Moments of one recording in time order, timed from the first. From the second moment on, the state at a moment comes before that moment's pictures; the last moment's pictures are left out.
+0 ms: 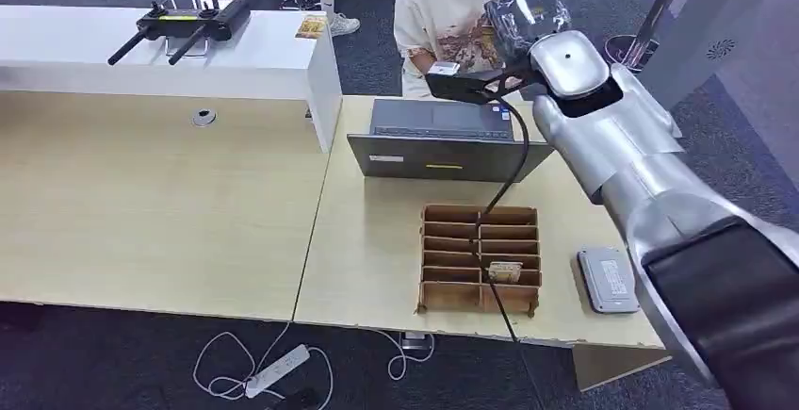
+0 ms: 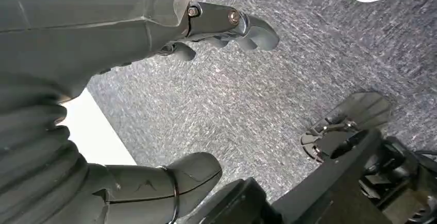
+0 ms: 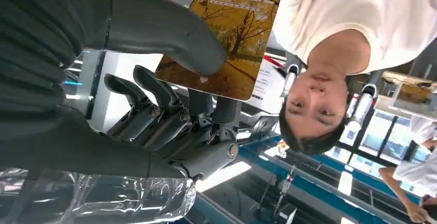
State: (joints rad) left arm -0.23 -0.02 -0.36 -0.22 -0.33 -0.13 0.04; right arm -1.37 0.03 0.77 -0.38 1.18 -0.07 0.07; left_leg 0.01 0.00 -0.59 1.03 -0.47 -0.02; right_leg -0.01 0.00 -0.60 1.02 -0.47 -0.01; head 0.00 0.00
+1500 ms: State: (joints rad) left arm -0.24 -0.05 -0.25 -0.23 -0.45 -0.12 0.05; right arm -1.34 -0.05 0.35 -0.42 0.94 -0.25 -0.13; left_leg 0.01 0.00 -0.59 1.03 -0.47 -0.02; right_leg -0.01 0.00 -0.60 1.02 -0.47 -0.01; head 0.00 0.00
